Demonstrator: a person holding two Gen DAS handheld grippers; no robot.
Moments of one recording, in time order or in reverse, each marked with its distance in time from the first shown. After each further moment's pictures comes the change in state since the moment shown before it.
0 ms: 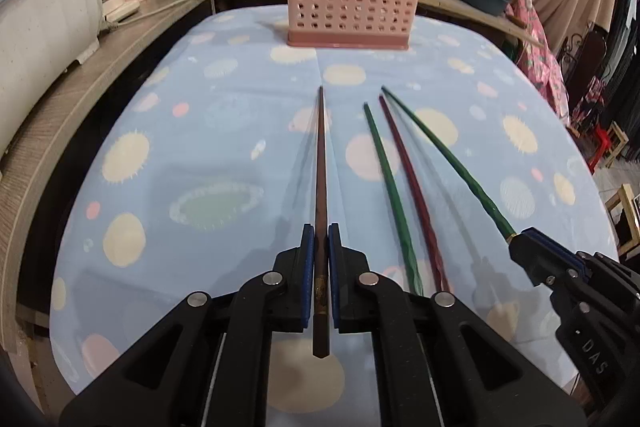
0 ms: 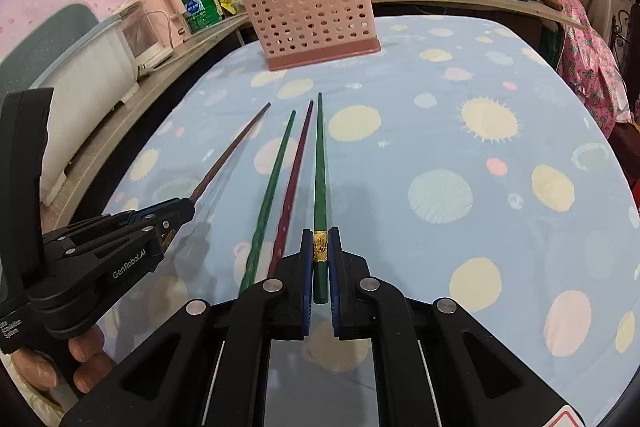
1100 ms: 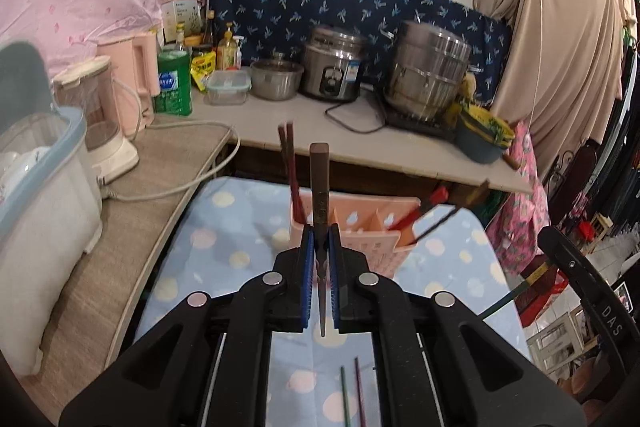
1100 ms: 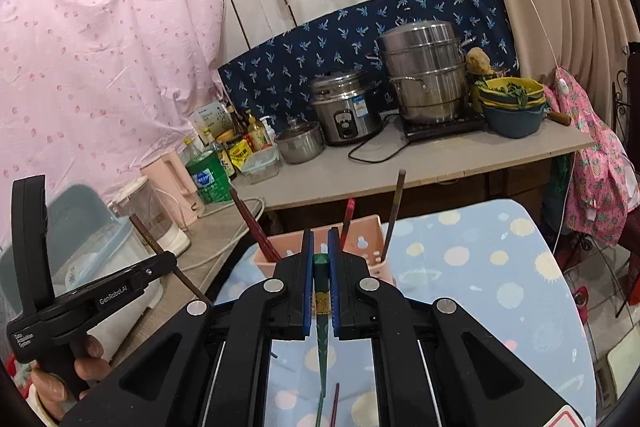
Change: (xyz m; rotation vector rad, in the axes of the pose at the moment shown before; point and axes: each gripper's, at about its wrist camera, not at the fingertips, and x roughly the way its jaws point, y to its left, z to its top) left arm -0.077 0.022 0.242 -0.103 -0.304 -0.061; right arm -0.063 -0.003 0.245 0.065 -0.420 0.071
